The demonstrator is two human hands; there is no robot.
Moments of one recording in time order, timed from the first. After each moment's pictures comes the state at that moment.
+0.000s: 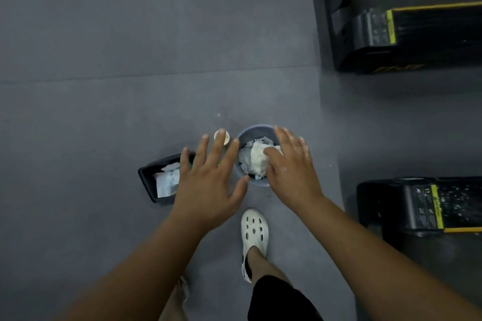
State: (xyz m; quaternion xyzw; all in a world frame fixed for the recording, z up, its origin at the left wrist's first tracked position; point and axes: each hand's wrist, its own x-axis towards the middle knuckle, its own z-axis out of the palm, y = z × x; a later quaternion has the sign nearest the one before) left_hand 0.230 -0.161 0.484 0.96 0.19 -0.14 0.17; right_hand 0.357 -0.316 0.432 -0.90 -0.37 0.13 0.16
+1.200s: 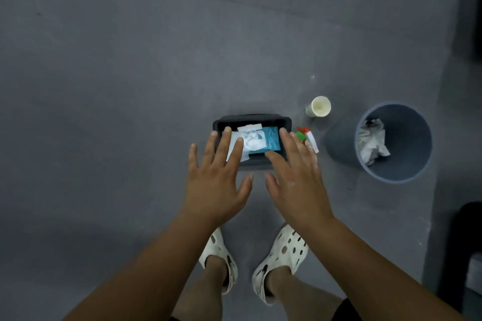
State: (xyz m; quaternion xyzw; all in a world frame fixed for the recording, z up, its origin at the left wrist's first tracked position) left_hand -0.024 0.043 0.270 0.94 0.28 -0.13 0.17; right_hand 0.106 -0.087 0.281 -0.86 -0.47 0.15 0.13
